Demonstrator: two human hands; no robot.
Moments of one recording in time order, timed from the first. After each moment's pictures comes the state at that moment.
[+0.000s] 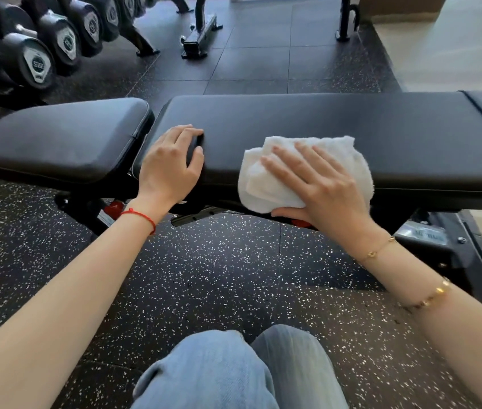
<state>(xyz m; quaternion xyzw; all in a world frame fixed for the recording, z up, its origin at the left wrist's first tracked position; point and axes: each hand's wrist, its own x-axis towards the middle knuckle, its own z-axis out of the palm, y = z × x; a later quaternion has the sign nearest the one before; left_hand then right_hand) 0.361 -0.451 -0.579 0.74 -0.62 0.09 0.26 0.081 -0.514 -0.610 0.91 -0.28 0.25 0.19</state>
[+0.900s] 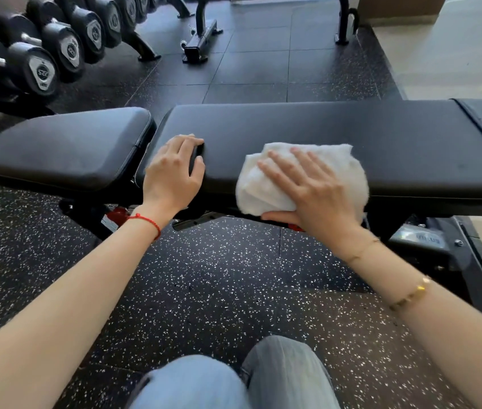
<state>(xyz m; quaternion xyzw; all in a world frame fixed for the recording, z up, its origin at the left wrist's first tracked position) 0.353 -0.449 -0.571 0.75 -0.62 0.07 0.24 0.091 -0.515 -0.606 0.90 -0.31 0.25 0.16</state>
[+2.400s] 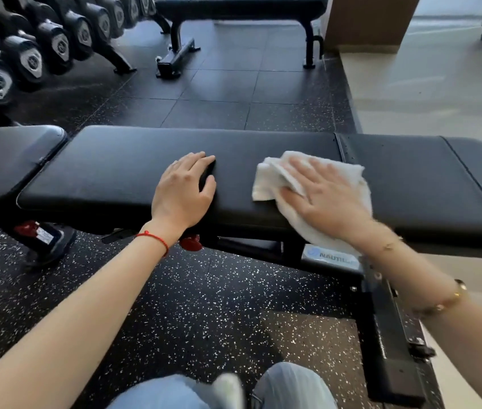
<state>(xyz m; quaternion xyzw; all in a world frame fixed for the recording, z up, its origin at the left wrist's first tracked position) 0.140 -0.537 -0.571 0.76 -0.60 0.04 0.24 -0.117 -0.624 -0.564 0.90 -0.42 0.09 -0.07</state>
